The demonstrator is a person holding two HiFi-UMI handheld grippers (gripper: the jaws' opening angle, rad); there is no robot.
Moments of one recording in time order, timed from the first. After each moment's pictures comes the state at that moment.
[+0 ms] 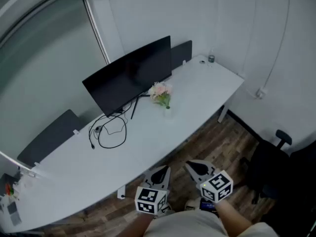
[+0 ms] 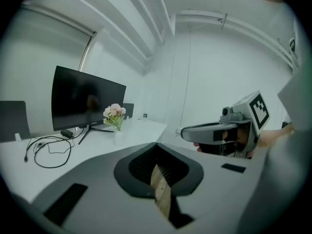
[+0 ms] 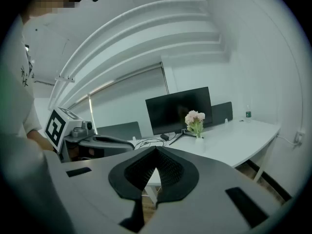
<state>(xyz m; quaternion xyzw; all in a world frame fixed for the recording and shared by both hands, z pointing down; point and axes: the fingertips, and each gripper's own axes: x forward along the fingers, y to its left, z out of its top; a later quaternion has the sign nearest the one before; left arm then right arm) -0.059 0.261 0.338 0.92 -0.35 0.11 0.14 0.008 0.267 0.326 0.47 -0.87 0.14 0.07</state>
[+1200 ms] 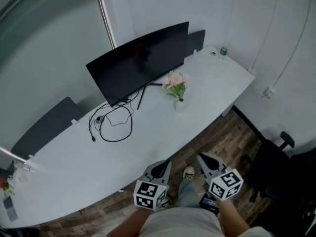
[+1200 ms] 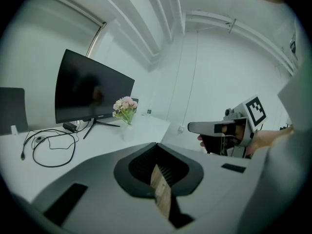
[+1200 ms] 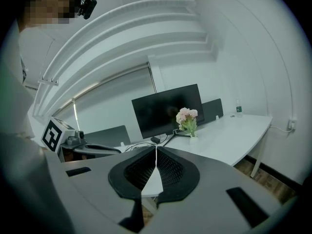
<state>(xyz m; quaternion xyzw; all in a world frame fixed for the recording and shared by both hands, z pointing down) -0.113 0.197 0.375 0.92 -0.34 0.12 0.17 -0.003 0.206 0.356 0.54 -0.83 0.17 0.03</state>
